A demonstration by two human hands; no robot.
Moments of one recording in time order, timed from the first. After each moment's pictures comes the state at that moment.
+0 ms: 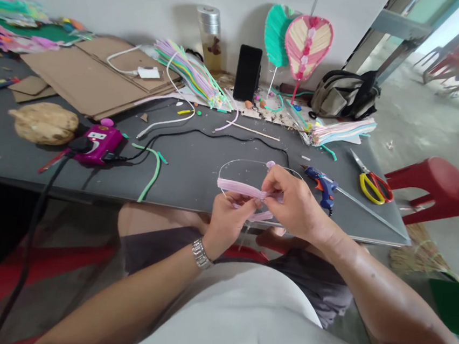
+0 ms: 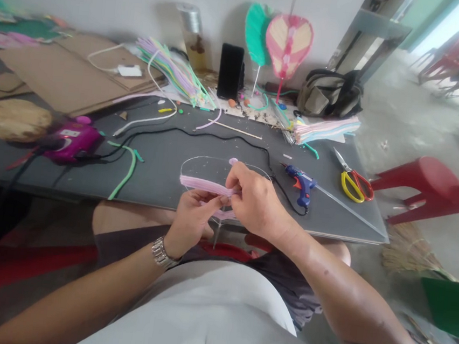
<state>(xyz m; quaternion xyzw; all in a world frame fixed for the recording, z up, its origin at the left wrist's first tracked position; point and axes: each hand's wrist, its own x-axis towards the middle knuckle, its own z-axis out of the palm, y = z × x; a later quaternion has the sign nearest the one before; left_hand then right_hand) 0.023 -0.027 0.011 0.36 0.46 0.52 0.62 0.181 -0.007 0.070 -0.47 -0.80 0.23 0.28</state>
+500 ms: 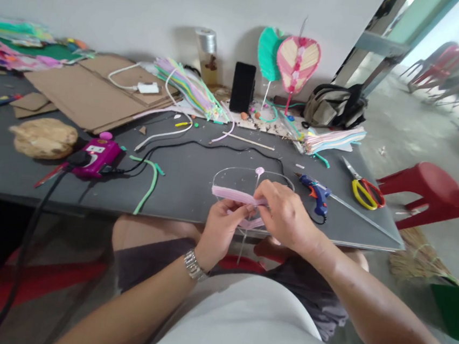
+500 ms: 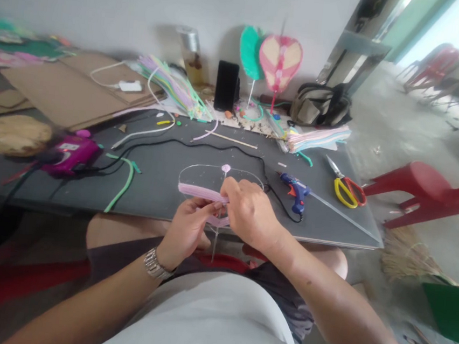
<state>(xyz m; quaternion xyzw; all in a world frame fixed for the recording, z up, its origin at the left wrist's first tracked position) 0.021 -0.024 0.001 0.33 0.43 0.52 0.66 0.180 -0.009 0.053 -0.46 -0.86 0.06 0.22</state>
